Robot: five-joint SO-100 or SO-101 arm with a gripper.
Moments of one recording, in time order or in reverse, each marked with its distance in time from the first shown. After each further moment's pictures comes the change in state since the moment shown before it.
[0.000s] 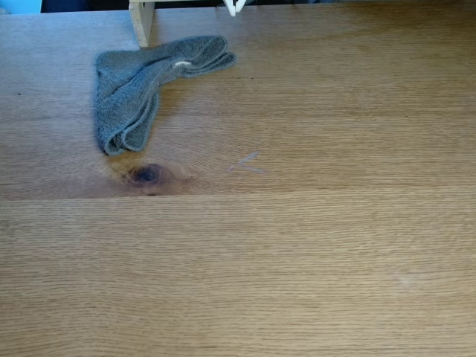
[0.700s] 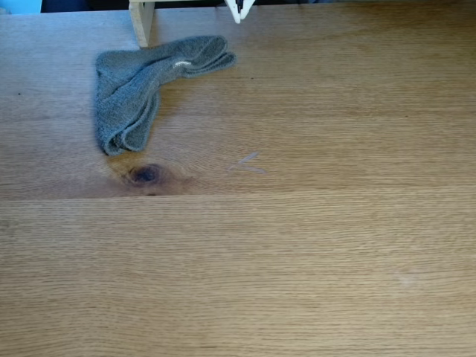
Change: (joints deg) arm -2.0 -8.6 0.0 -9.4 -0.9
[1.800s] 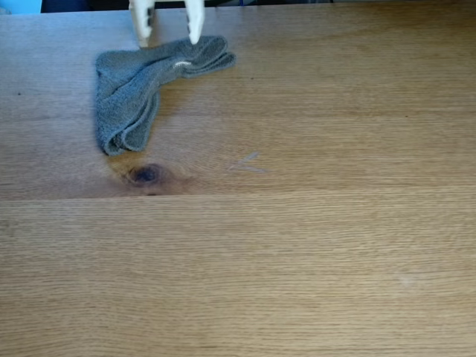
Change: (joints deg) arm 30.0 -63.6 -45.2 -23.0 2.1
